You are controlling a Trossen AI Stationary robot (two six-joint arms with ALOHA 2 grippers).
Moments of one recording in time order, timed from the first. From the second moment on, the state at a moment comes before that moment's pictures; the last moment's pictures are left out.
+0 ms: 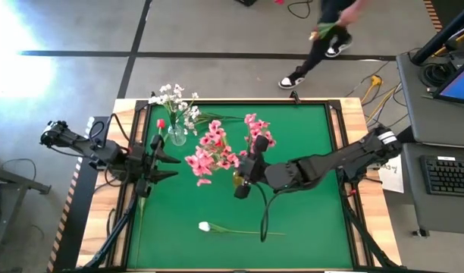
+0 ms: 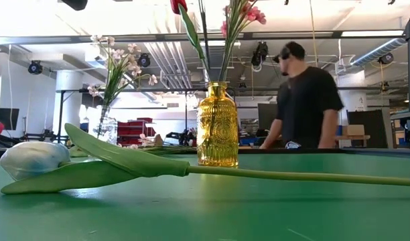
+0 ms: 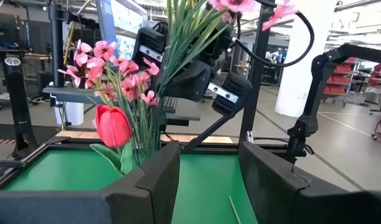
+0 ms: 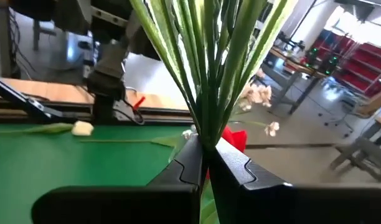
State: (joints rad) left arm -0.42 0.54 0.54 0.08 -0.31 -0.09; right arm 0.33 1.64 1.44 -0.04 0.79 -0.18
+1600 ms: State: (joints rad) left arm -0.42 0.54 0.54 0.07 -0.31 -0.09; right arm 0.33 1.67 1.44 -0.18 0.92 0.12
